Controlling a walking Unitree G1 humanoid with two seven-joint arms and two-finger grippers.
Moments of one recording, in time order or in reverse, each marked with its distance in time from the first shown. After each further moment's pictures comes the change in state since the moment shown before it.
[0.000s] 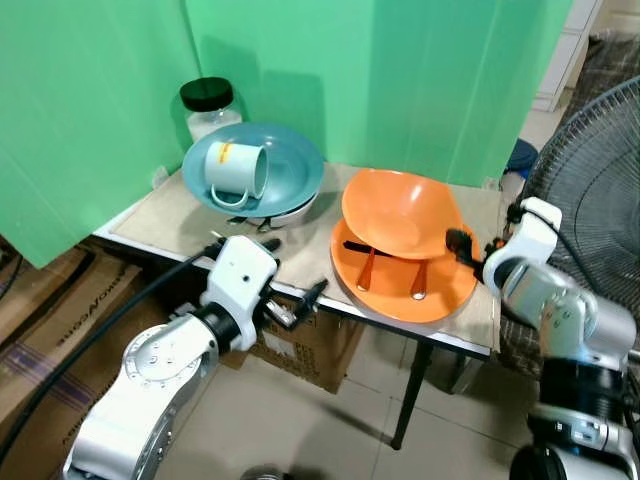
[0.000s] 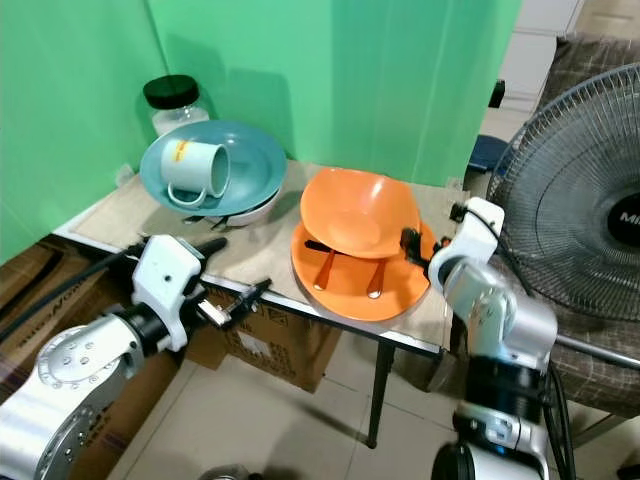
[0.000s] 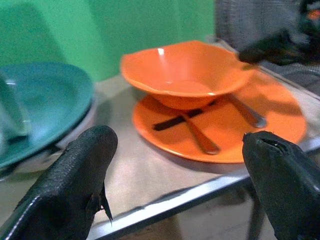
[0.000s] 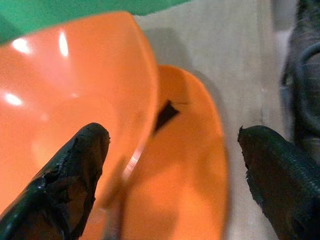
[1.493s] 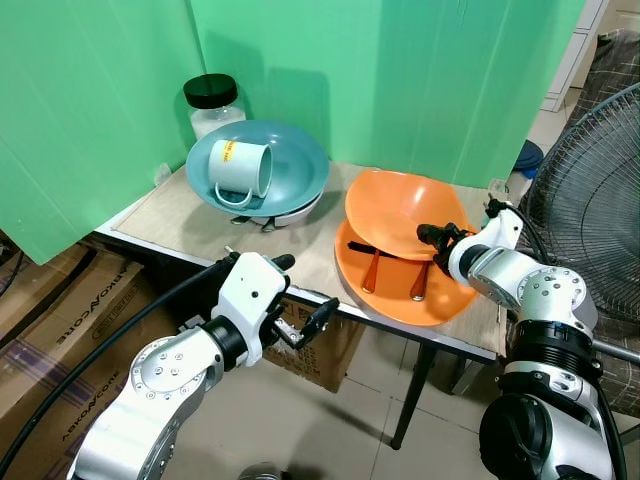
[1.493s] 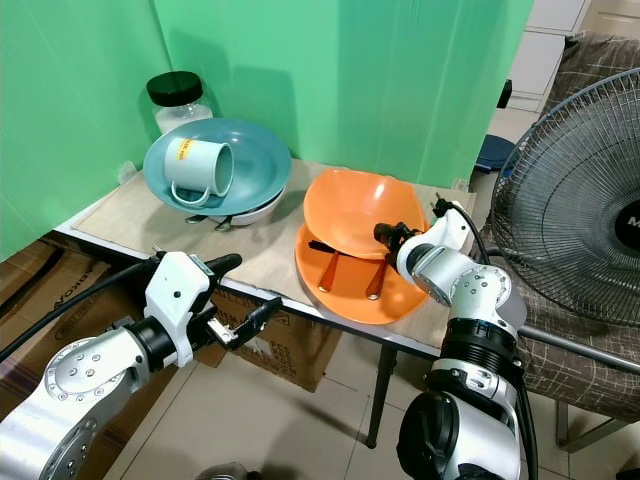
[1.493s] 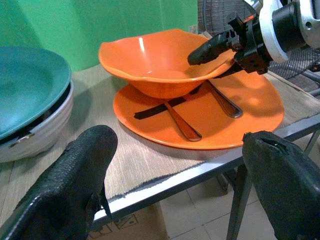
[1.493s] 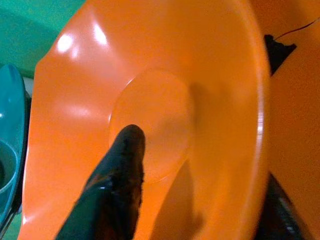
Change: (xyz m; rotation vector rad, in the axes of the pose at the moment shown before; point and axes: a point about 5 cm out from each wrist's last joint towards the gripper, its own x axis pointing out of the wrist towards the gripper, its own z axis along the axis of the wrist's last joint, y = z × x) left arm -0.002 -0.010 -0.008 -0.012 0.018 -0.048; right arm 0.027 0.024 -0.011 0.400 0.151 0.134
